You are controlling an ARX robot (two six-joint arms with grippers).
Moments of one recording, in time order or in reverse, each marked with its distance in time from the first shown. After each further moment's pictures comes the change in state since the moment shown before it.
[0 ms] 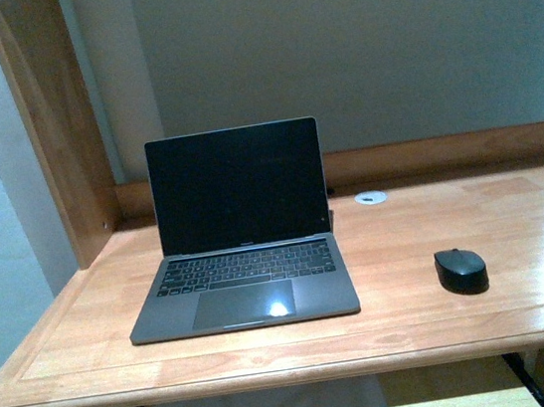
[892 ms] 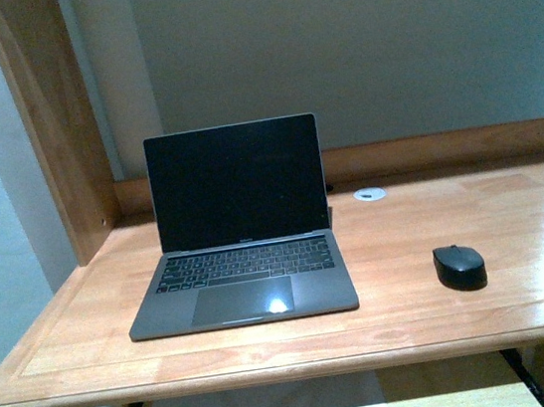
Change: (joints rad) left arm 0.000 0.000 0.000 0.000 0.001 0.000; right arm 0.000 -0.267 0.000 -0.284 0.000 -0.004
